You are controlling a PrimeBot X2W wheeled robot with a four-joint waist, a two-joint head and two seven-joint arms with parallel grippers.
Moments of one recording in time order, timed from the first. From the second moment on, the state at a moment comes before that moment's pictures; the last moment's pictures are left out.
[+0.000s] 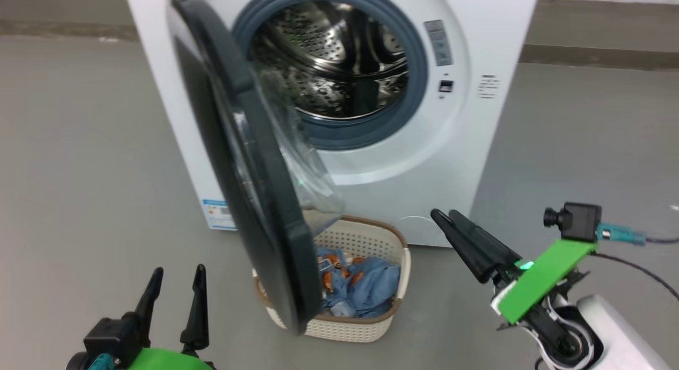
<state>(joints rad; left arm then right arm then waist) -0.04 0.11 -0.15 0.15 -0.34 -0.06 -0.25 -0.31 -0.33 0.43 0.13 1.23 0.13 0.11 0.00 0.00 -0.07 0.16</state>
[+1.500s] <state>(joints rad) 0.03 0.07 -0.11 0.09 -0.31 -0.03 -0.25 -0.08 -0.30 0.16 0.24 0.55 0.13 -0.25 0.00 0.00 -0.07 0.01</state>
